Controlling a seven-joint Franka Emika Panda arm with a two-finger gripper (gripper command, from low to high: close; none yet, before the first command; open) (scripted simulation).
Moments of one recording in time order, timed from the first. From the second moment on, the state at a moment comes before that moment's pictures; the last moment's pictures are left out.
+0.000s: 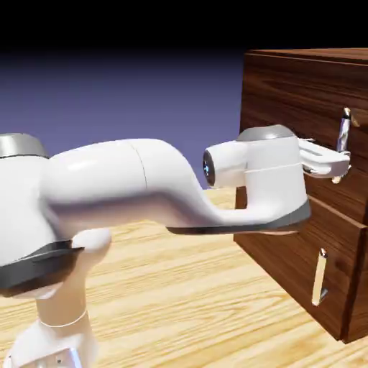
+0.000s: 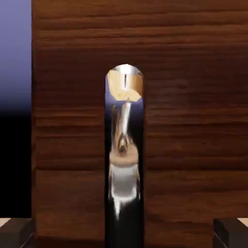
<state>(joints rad) 1.22 -0.99 -1.31 -2.03 -2.90 3.00 -0.39</state>
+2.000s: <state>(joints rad) -0.19 -1.34 0.10 -3.00 -1.63 2.67 -0.61</state>
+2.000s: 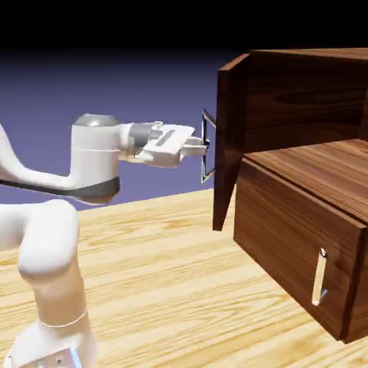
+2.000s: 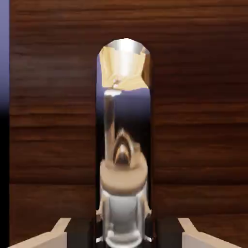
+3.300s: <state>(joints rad) -0.29 -1.32 1.21 -2.28 -0.45 1.32 -0.89</state>
